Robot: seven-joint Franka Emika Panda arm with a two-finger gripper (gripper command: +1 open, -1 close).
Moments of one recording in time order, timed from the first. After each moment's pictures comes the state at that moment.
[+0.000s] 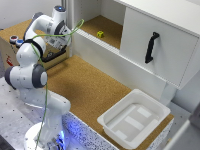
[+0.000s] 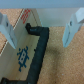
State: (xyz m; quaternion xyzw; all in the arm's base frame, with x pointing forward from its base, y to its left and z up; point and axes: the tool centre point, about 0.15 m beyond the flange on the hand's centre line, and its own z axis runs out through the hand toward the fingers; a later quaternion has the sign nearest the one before) arm 0.292 0.300 0.452 -0.98 -0.12 -0.04 0.12
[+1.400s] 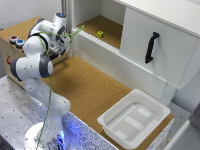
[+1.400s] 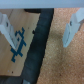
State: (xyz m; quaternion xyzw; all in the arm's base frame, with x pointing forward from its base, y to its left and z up) arm 0.314 0.337 0.352 -0.99 -0.12 0.01 0.11
